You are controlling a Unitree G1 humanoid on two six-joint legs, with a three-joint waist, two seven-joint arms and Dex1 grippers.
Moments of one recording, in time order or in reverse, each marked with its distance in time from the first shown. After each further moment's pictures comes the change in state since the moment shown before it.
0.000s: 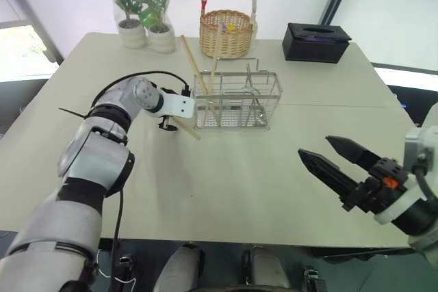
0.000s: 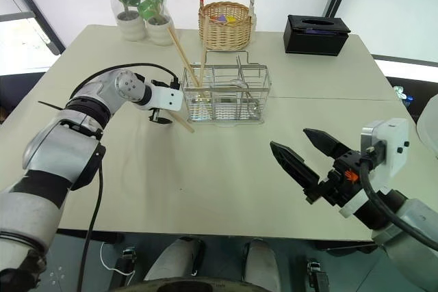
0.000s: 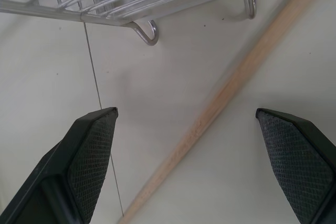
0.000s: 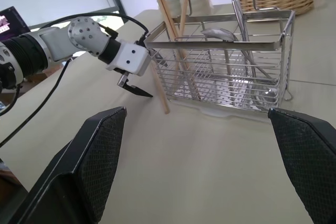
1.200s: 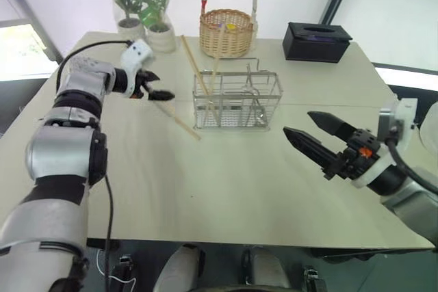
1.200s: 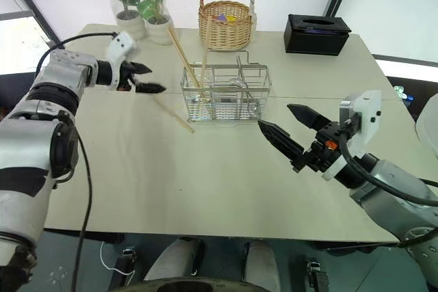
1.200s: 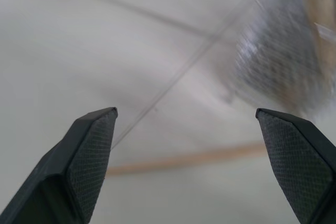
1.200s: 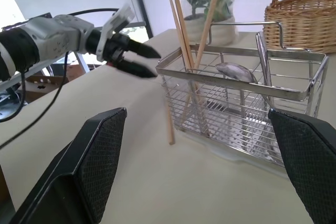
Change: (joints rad) left arm -0.079 0.085 0.502 -0.058 -0.501 0.765 -0.149; right arm -0.357 0.053 0.305 0.208 -0.262 0.013 0.168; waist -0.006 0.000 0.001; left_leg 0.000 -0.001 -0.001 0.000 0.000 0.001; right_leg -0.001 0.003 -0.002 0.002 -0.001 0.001
